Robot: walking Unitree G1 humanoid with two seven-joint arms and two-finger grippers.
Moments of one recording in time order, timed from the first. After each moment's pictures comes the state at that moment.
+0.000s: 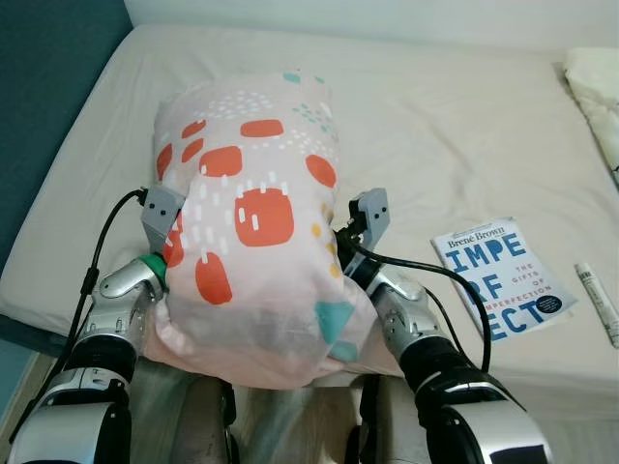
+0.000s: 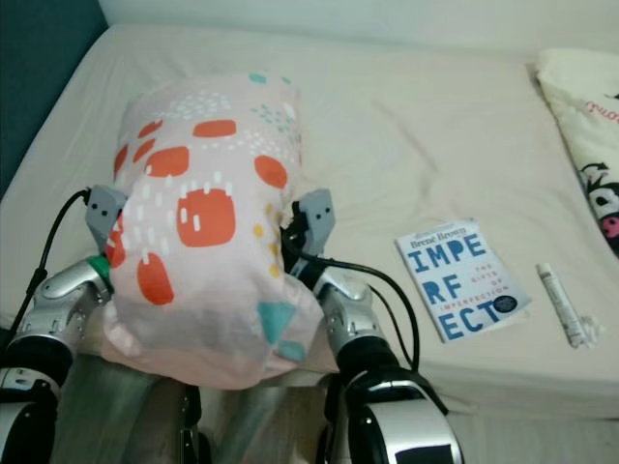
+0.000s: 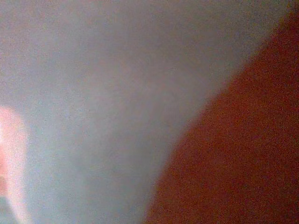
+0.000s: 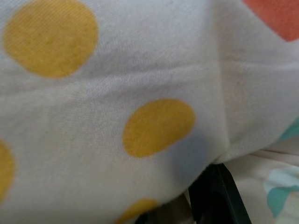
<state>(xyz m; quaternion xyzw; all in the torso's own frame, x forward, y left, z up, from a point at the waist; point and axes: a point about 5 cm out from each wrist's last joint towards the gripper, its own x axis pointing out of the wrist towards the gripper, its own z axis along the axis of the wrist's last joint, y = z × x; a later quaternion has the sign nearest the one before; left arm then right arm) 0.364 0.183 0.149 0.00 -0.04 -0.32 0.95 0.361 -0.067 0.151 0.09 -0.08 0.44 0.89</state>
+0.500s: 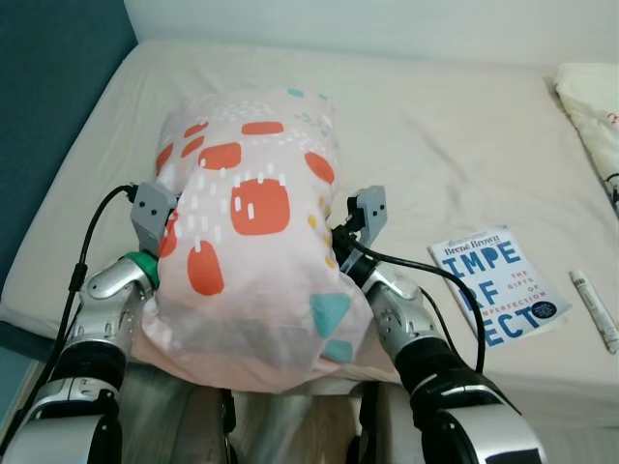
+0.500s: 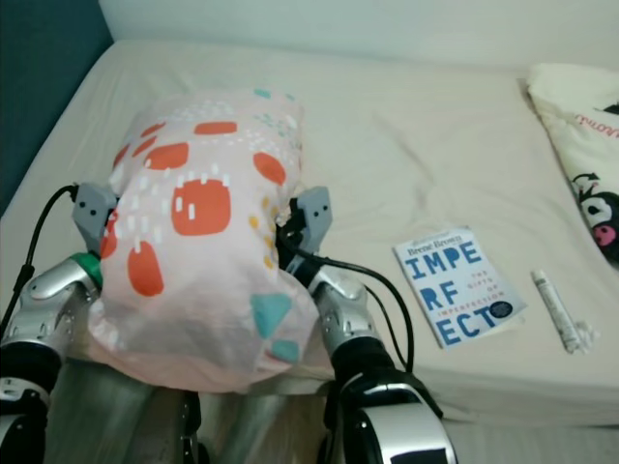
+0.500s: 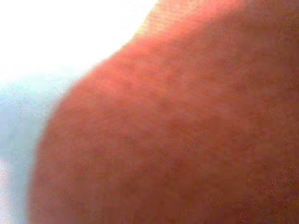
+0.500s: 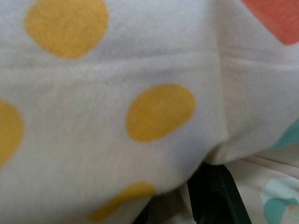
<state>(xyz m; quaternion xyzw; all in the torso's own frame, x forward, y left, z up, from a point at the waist) 0.356 0.195 0.149 0.04 -0.05 -0.30 0.95 0.354 -0.064 0.146 0.12 -0.08 0.44 0.89</state>
